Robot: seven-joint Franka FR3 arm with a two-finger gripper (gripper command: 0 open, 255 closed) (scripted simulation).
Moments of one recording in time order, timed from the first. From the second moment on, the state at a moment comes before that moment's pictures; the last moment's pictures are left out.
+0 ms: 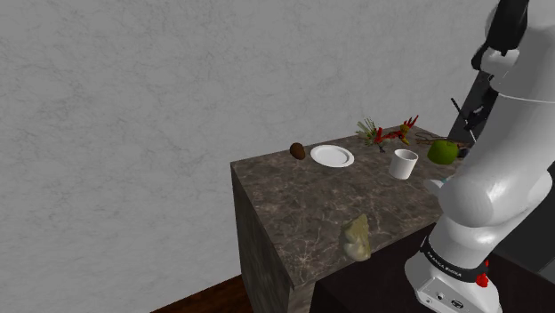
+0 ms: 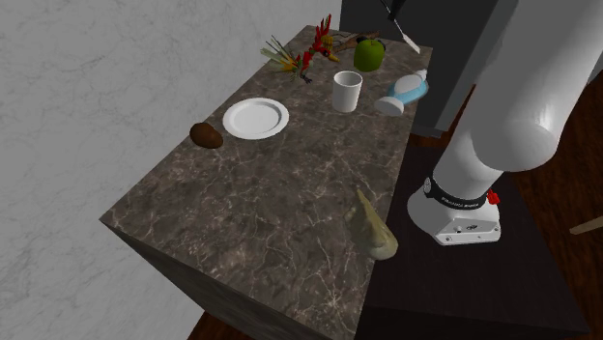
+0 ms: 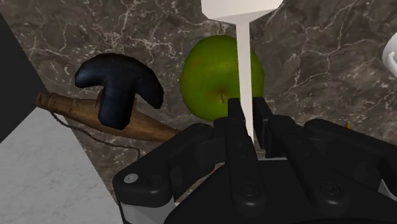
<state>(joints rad) -0.34 0.11 -1.13 -2.03 0.36 2.15 -1.29</state>
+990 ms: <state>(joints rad) -1.04 0.77 -0.86 -1.20 0.80 1.75 -1.52</state>
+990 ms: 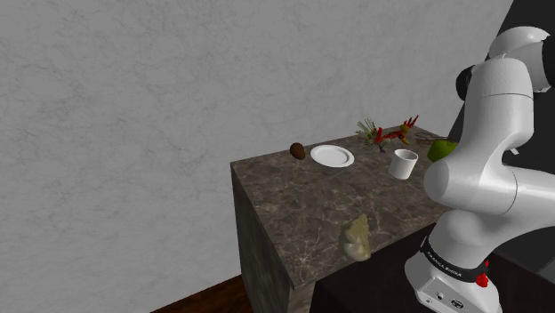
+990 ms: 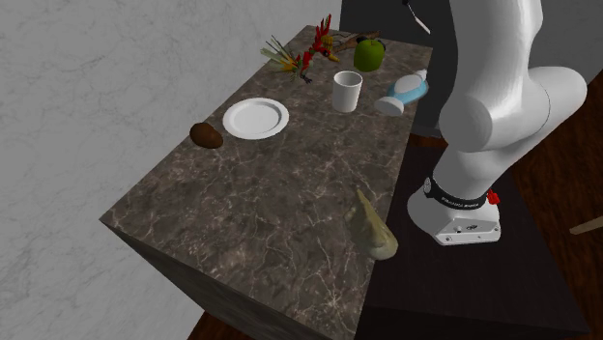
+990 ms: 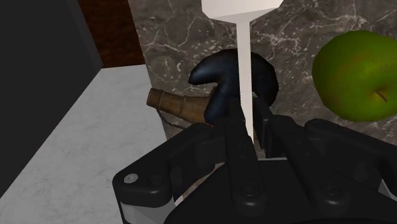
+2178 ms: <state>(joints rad) -1.03 0.85 -0.81 -1.31 0.86 1.90 -1.60</state>
